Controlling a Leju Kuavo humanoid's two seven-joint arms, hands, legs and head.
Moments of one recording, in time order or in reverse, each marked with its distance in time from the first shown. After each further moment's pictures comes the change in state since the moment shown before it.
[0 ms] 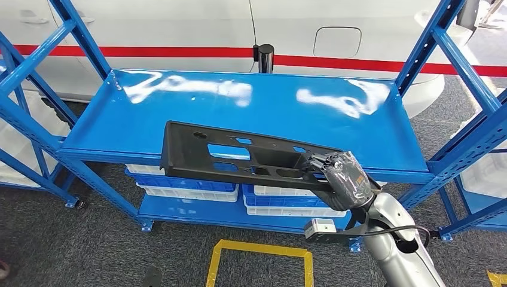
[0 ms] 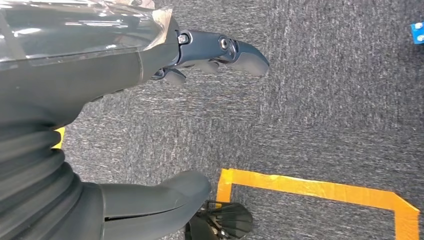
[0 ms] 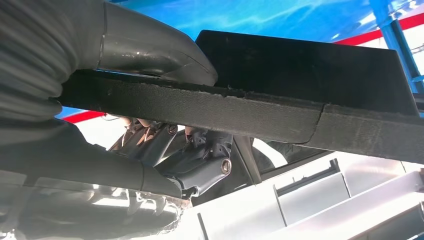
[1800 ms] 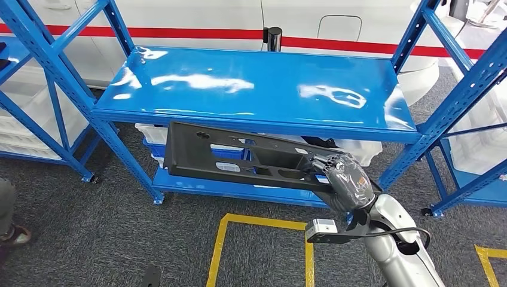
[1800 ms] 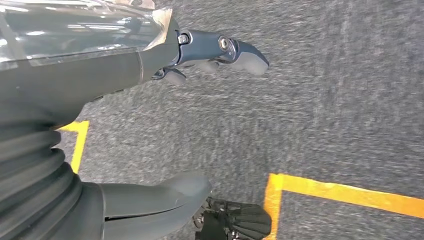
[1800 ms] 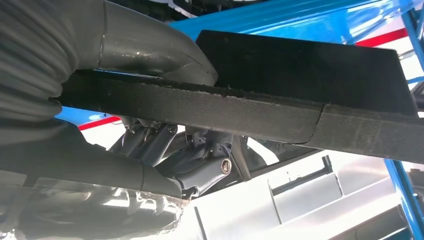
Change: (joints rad) left arm -0.007 -0.003 0.021 0.000 0.011 -0.004 -0.006; right arm 0.010 0.007 -0.009 0.005 0.003 0.001 0.000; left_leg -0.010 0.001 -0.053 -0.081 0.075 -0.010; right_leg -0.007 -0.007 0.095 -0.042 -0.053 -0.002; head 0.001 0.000
